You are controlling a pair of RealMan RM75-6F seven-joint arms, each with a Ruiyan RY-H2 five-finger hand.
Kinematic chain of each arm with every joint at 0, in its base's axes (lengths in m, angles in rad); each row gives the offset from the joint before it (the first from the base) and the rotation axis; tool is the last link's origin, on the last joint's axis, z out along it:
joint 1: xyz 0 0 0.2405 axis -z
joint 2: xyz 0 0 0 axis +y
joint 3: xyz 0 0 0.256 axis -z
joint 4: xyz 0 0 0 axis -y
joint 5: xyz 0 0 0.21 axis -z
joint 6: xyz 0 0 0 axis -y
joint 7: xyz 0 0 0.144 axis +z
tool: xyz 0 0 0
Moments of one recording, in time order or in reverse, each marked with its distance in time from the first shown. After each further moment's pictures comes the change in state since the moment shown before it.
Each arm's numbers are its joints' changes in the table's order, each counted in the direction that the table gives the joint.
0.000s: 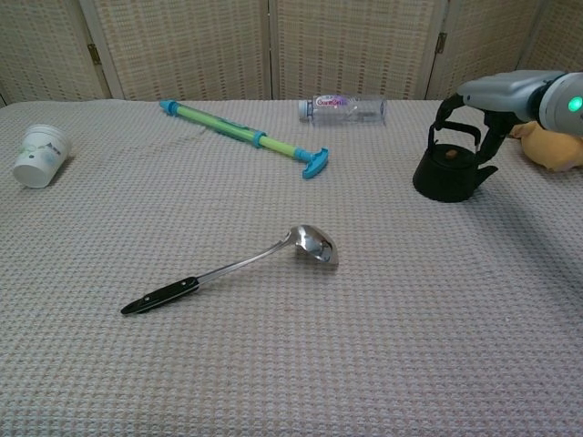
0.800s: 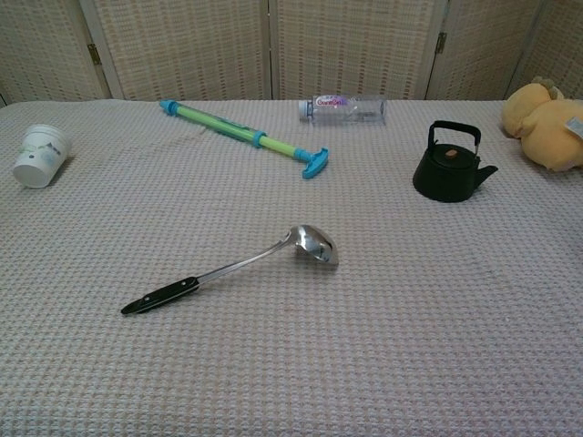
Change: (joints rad) left arm -0.001 -0.004 0.007 0.033 -0.011 -0.019 0.028; right arm 0.476 0.319 0.173 0.447 0.547 -0.659 0.284
